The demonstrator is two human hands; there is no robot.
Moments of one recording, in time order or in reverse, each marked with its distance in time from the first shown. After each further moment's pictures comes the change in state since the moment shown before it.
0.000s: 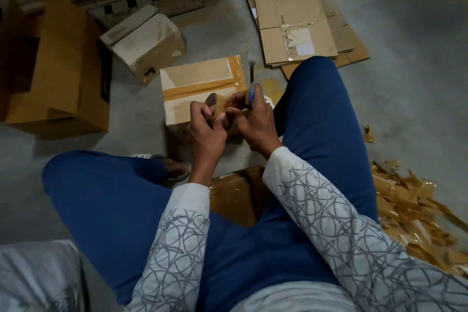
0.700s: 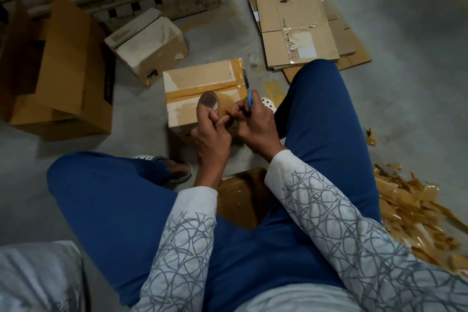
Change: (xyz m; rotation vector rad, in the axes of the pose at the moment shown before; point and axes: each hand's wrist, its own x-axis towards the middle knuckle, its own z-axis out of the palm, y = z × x) left_hand -0.008 0.004 0.003 0.160 0.092 0.169; right_hand -0.004 0.001 0.000 -0.157 -0.069 -0.048
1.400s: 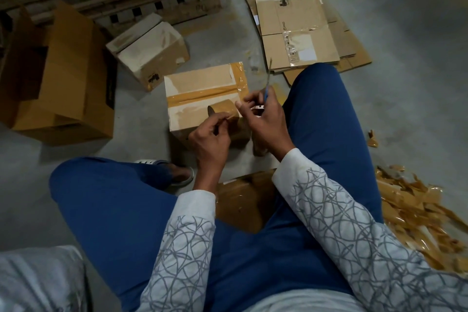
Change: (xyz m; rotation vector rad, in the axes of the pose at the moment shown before) left_hand 0.005 -0.010 0.000 -0.033 -0.027 0.072; right_hand 0.009 -0.010 -0.022 0.347 0.066 0.164
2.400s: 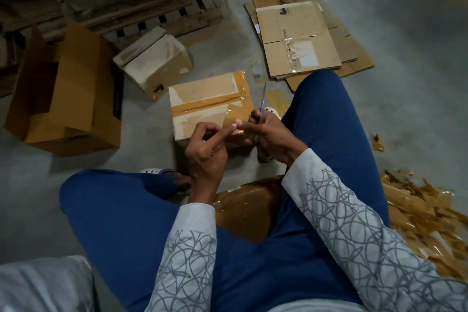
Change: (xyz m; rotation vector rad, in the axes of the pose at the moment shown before) left_hand 0.001 -0.001 -0.027 0.171 0.004 0.382; right_hand 0.004 -0.010 -0.012 0.505 -0.372 0.480
